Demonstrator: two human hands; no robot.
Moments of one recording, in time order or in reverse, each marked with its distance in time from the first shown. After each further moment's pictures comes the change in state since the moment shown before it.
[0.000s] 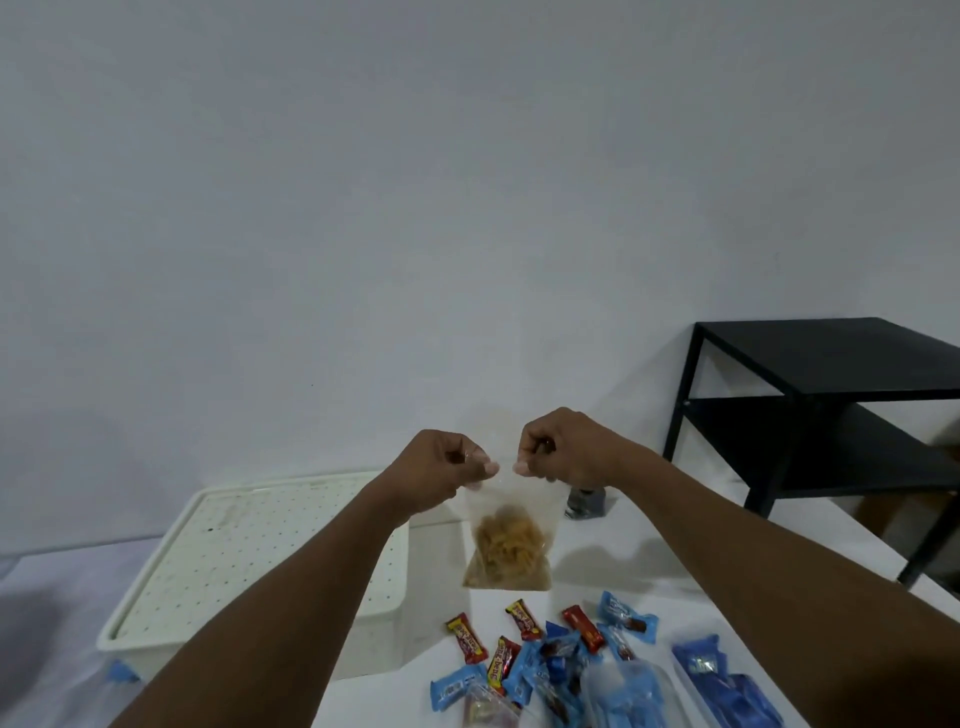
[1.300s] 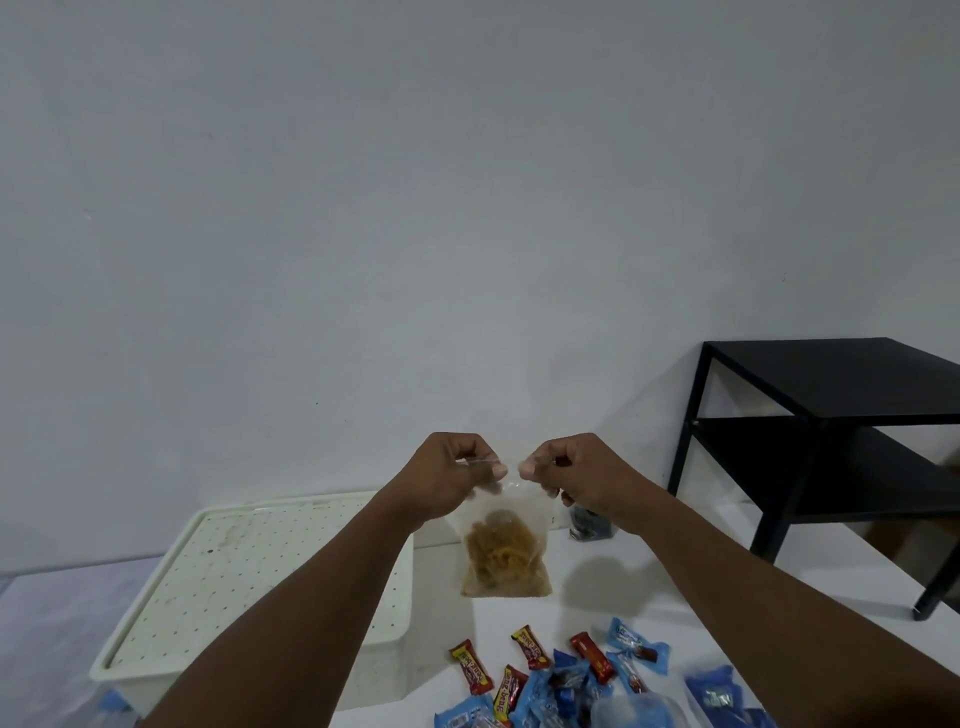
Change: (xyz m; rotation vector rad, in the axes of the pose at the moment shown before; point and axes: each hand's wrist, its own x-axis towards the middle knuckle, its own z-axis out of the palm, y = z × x) left_hand 0.014 0.010 -0.006 0.009 0.035 0.093; right_hand 0.001 0.007 0.014 0.422 0.153 0.036
